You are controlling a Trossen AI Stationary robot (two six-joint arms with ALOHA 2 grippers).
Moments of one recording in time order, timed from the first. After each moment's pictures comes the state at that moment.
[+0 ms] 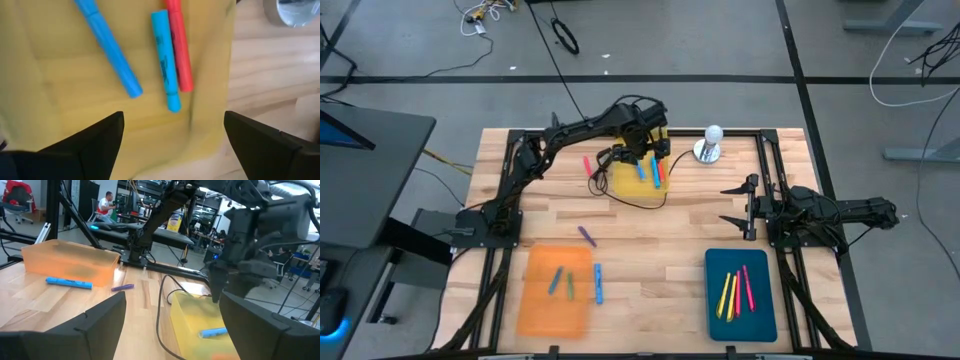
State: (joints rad) left arm 0.45 2.28 2.14 -1.10 0.15 -1.08; right arm 0.04 0.01 0.02 0.03 0.12 -0.27
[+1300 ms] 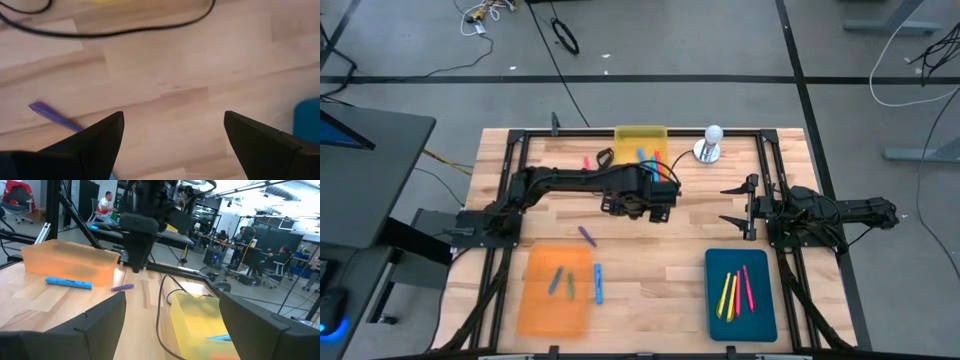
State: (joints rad) left arm 0.00 2.16 2.13 -1.39 -0.07 -1.36; right arm 0.04 0.01 0.02 0.03 0.12 -0.27
